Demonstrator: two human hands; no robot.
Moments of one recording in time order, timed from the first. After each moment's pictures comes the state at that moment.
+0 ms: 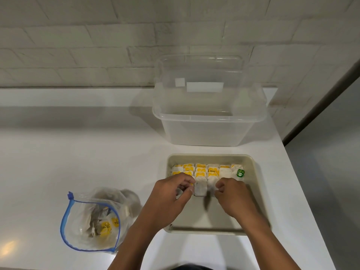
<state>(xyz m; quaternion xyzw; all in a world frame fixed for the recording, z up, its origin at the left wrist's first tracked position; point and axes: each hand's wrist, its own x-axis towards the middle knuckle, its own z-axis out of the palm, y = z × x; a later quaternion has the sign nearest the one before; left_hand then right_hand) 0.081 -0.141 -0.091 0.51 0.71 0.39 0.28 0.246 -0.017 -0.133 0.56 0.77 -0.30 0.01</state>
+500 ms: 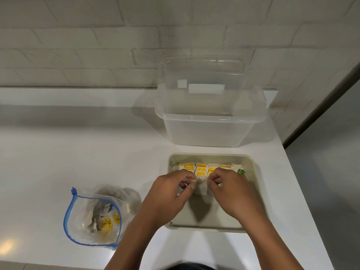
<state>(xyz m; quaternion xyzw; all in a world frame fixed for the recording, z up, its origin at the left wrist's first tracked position) 0.082 -0.145 -0.077 0.55 0.72 0.36 0.22 0.238 -0.038 -0.064 0.51 0.80 -0.31 -0.05</state>
